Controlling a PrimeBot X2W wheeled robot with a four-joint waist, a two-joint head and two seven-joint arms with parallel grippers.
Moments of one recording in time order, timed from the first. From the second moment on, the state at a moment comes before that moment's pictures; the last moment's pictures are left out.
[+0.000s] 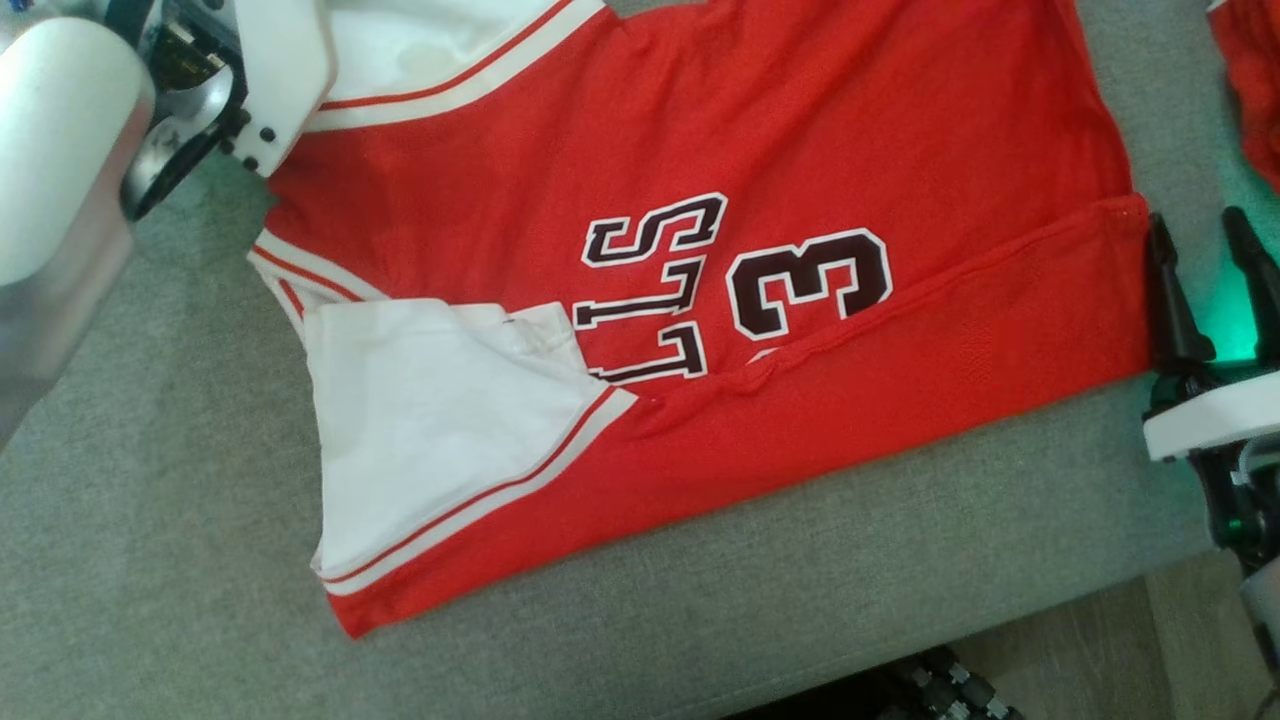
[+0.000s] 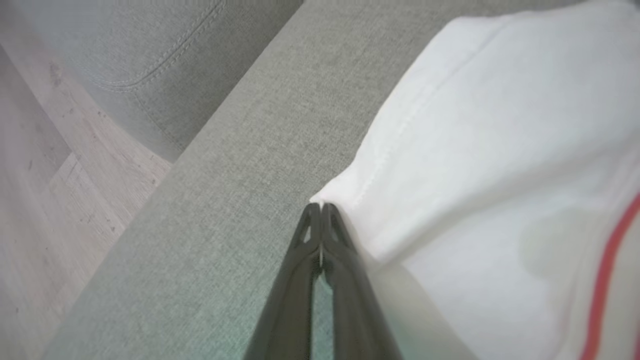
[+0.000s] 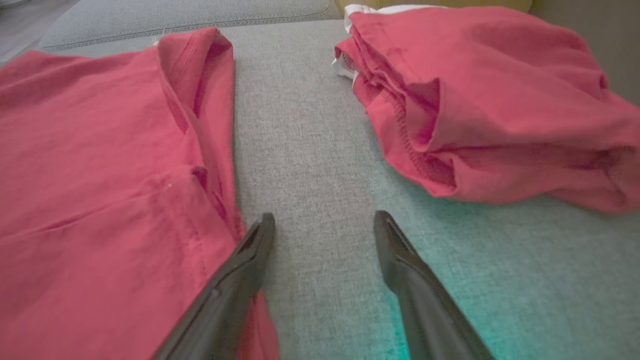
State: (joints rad) left arm -1.27 0.56 -0.99 0.45 -0.55 -0.11 0.63; right arm -0.35 -0.45 0.20 0.44 0.56 0.13 -0.26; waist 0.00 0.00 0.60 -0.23
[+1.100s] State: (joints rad) left arm -1.39 0.45 -1.03 0.53 -0.39 -0.06 0.25; right arm -0.99 -0.66 0.73 0.67 0.78 0.13 0.04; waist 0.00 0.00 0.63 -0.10
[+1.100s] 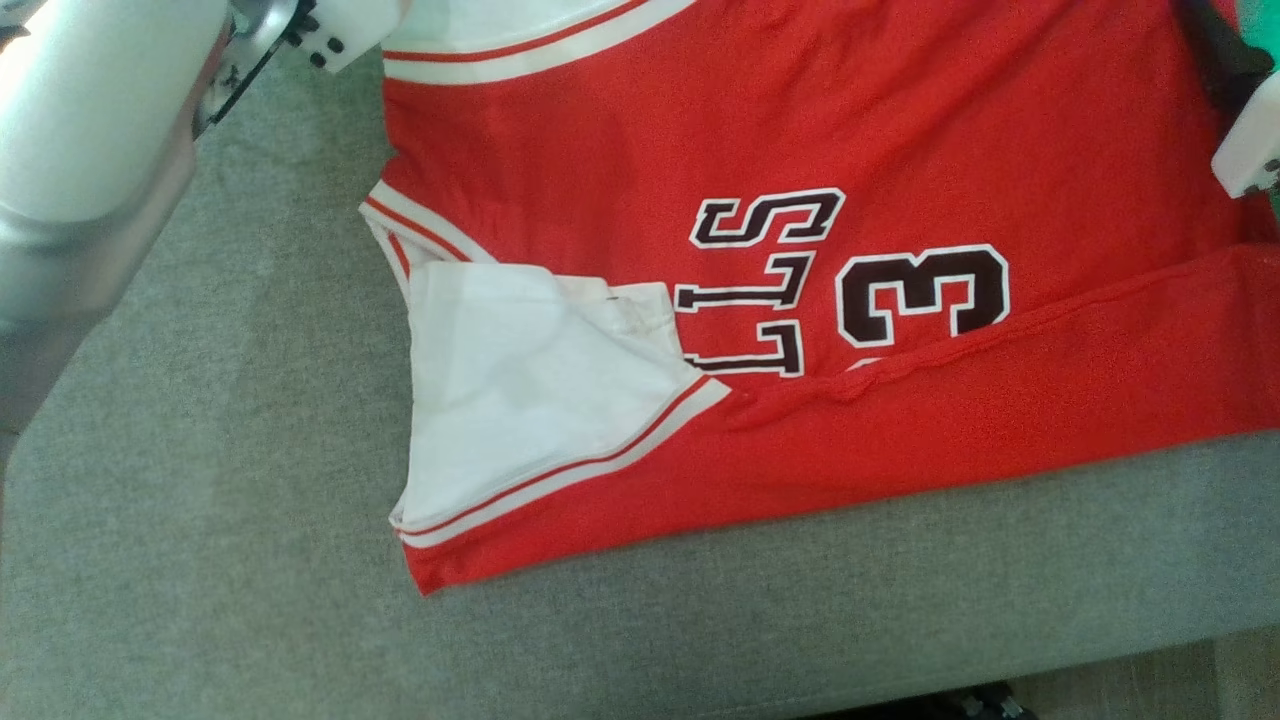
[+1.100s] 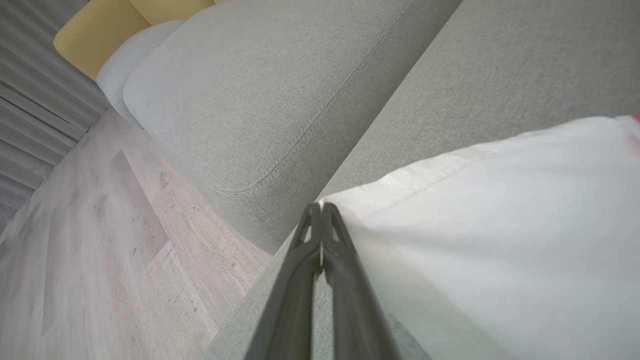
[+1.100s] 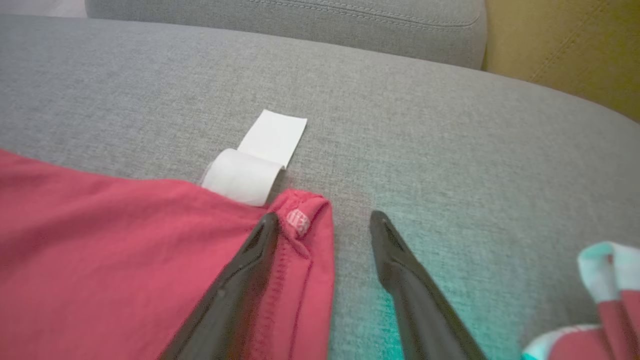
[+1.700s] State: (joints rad) left arm -1.42 0.47 -1.02 0.55 -0.36 -0.01 0.10; right arm -1.10 -0.69 0.84 0.76 0.90 0.13 -0.15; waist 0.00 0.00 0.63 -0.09
